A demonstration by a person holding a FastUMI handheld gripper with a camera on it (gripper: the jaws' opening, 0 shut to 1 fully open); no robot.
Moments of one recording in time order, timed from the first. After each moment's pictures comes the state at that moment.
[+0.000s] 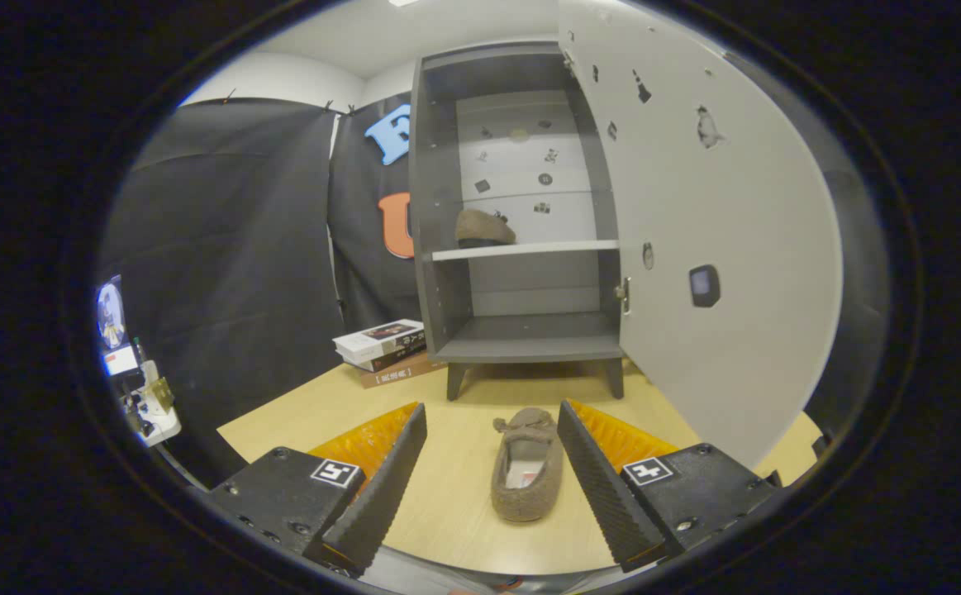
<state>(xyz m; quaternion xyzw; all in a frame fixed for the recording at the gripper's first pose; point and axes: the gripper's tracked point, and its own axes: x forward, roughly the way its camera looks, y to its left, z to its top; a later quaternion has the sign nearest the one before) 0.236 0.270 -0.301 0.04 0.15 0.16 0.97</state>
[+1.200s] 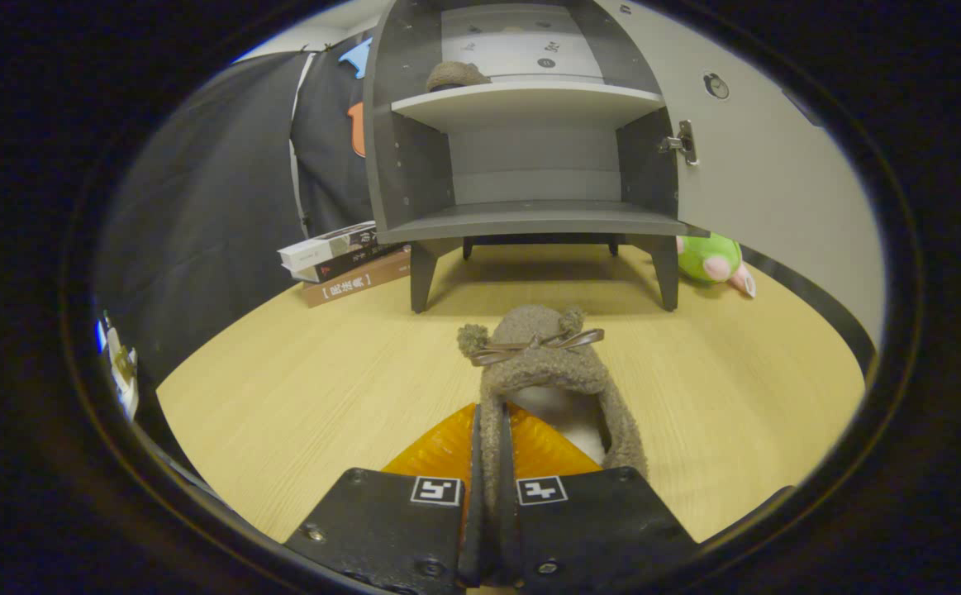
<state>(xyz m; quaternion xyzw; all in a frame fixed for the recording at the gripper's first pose) 0.321 0.290 -0.449 0.02 0.26 0.15 0.95</state>
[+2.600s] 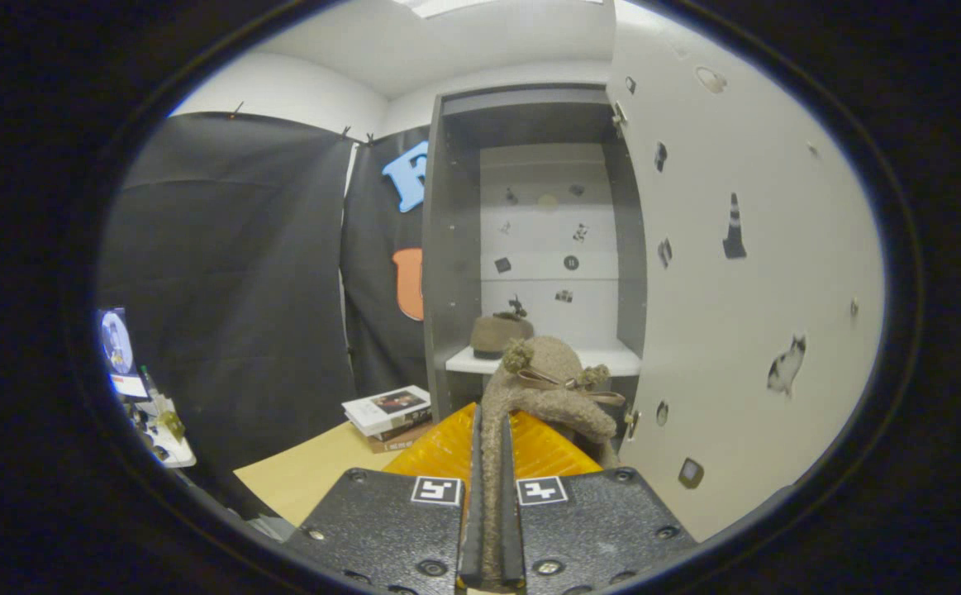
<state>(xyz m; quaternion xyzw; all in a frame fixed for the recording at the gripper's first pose) 0.283 0.267 -0.066 0.00 0.05 0.18 0.98</state>
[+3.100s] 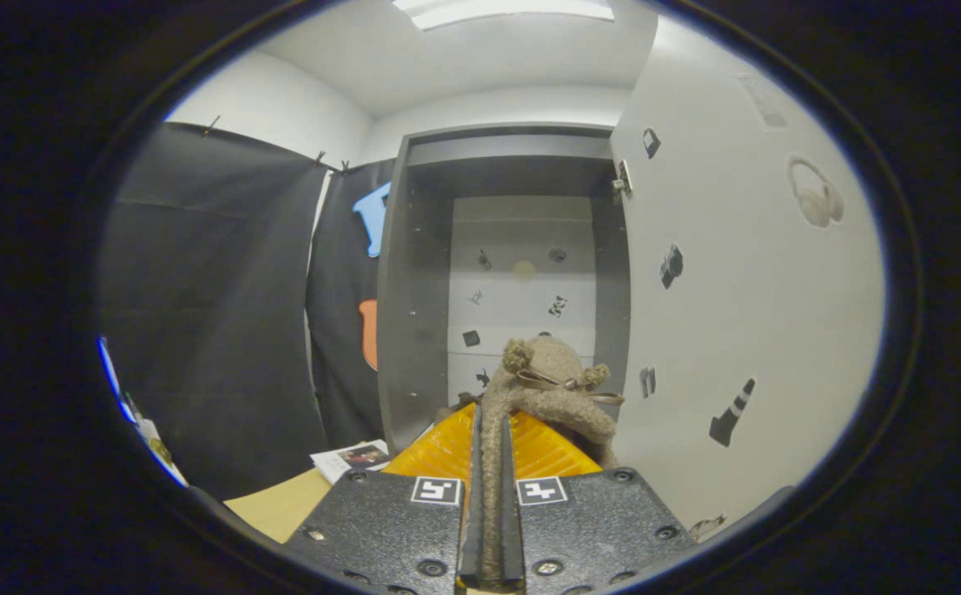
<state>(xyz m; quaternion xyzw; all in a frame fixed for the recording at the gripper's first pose) 0.359 0.263 0.056 0.00 0.01 0.13 0.99</state>
